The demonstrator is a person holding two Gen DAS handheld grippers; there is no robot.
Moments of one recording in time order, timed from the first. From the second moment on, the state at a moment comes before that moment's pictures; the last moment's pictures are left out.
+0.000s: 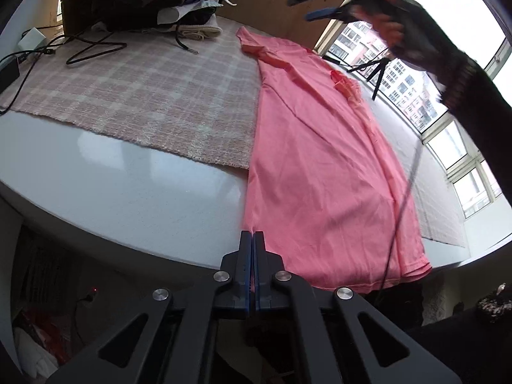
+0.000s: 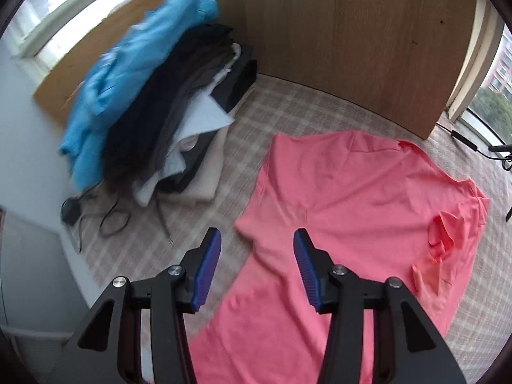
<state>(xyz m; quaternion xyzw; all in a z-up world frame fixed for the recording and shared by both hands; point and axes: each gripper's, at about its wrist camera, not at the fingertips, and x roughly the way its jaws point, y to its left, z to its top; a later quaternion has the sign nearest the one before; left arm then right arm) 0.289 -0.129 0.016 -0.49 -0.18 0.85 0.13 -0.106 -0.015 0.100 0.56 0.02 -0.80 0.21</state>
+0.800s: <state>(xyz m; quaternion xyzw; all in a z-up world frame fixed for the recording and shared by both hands) 0.290 -0.140 0.028 -0.45 -0.24 0.85 0.14 -0.231 -0.053 0.019 0.61 0.05 -0.78 0.14</state>
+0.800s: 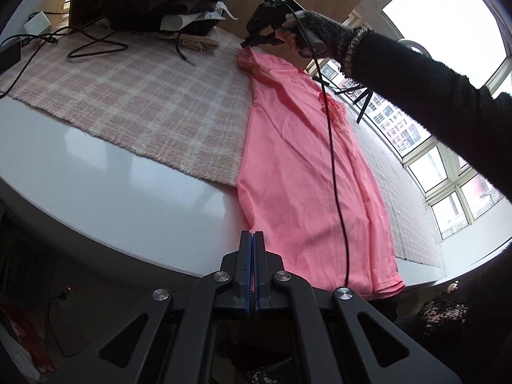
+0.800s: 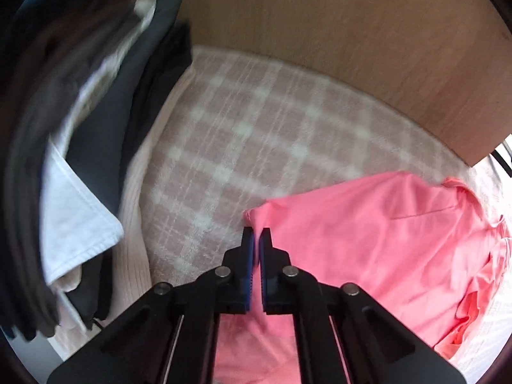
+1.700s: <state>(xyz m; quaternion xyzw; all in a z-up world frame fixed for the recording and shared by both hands) 0.314 0.005 0.057 -0.49 -0.17 0.82 0.24 -0.199 0.236 0.081 0.58 -0.16 -0.79 0.12</state>
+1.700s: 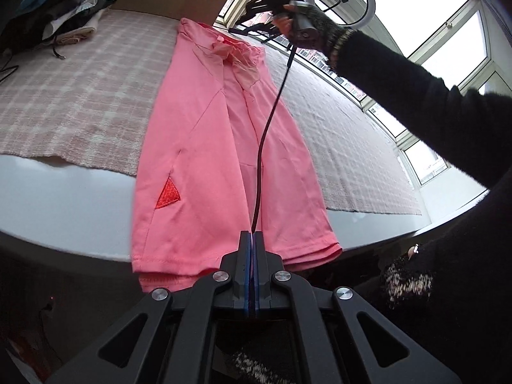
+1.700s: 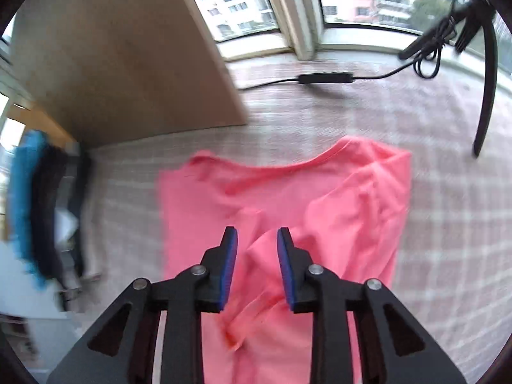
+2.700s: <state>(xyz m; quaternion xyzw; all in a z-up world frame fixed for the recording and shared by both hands) 0.171 -0.014 0.083 -0.46 -0.08 0.84 0.27 -0.007 0.246 0.203 0.48 -0.14 -0.84 0.20</state>
